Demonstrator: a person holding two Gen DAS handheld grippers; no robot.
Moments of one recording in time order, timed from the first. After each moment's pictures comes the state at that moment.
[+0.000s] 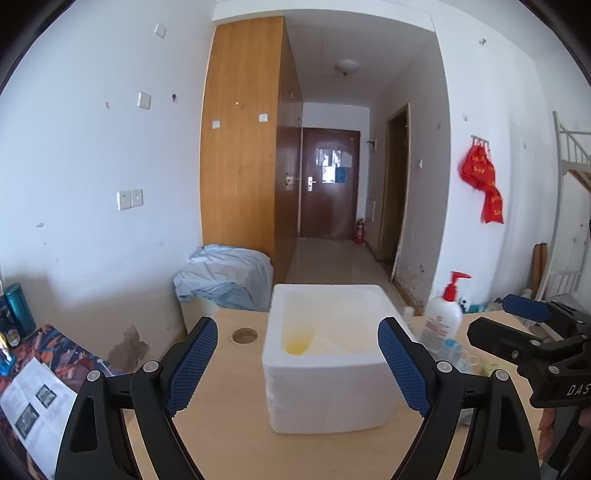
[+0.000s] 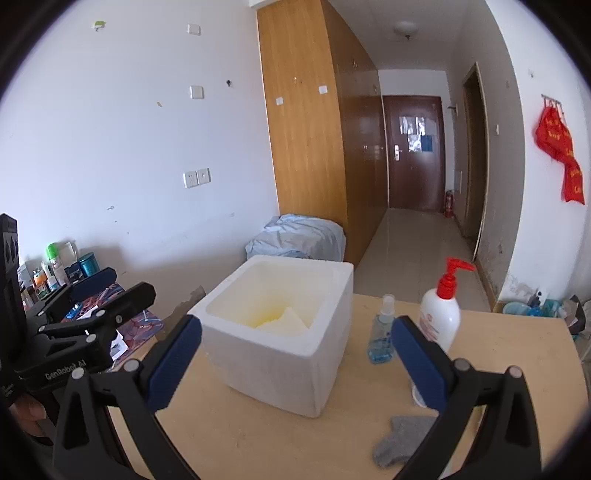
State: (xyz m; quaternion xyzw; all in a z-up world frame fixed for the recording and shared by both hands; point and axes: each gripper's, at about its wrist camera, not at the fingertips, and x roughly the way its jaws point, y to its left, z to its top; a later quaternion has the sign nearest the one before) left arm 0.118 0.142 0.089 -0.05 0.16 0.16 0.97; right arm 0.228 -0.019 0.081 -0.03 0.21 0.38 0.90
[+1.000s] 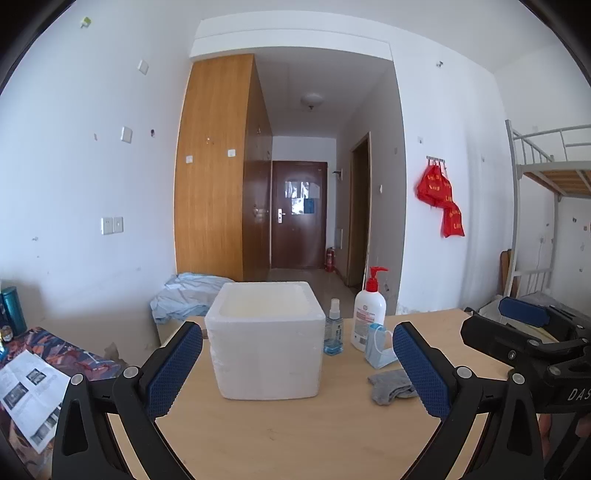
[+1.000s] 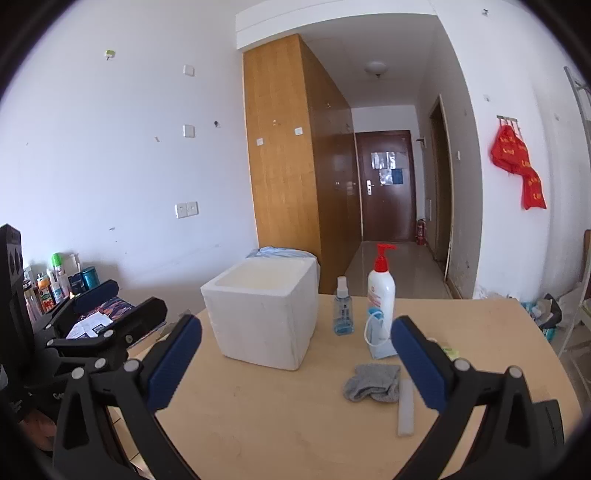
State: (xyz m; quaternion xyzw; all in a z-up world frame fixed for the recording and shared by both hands) left arm 0.026 0.039 0.067 -0.02 0.09 0.11 0.99; right arm 0.120 -0.119 0.059 0.00 0.13 0.33 0.93
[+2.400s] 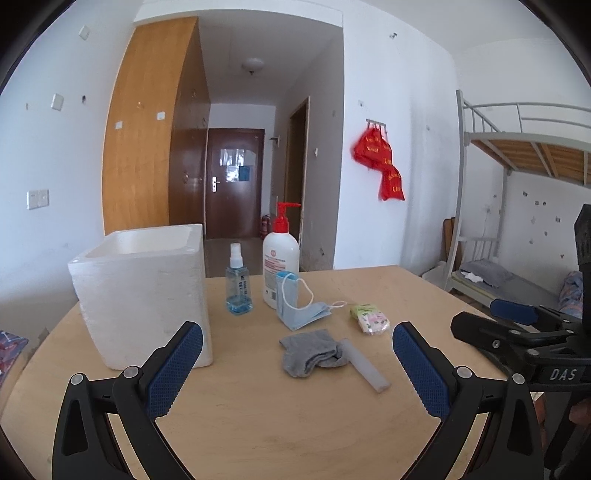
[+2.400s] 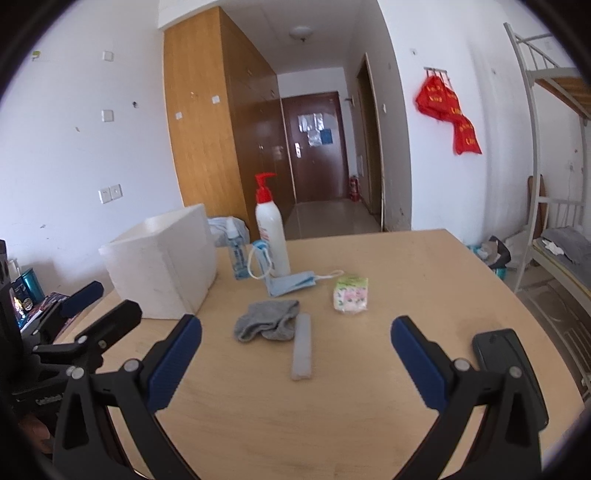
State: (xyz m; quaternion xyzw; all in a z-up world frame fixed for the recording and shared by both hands) left arm 0.104 -0.025 -0.007 -0.03 0.15 -0.03 0.99; right arm 0.160 -0.209 -0.008 0.03 0.22 0.21 0.95
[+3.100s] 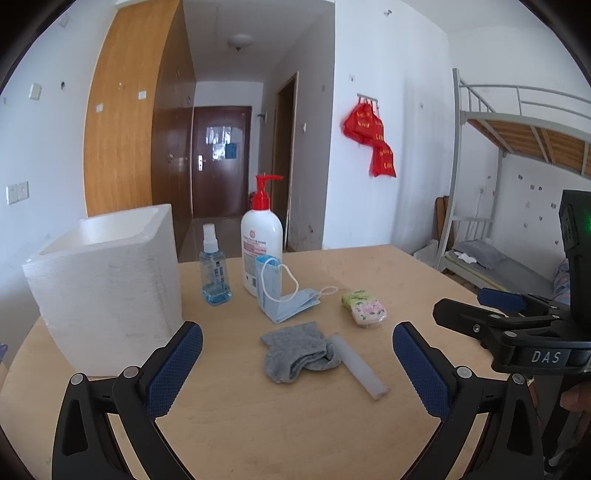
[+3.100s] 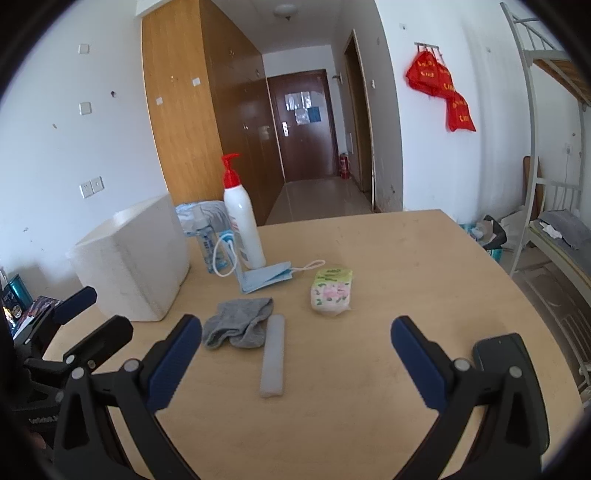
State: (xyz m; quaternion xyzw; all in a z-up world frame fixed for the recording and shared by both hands) left arm 0.158 -0.036 -0.017 -0.02 0.21 -0.05 0.98; right arm 0.214 -0.218 -0.015 0.03 0.27 0.19 0.94
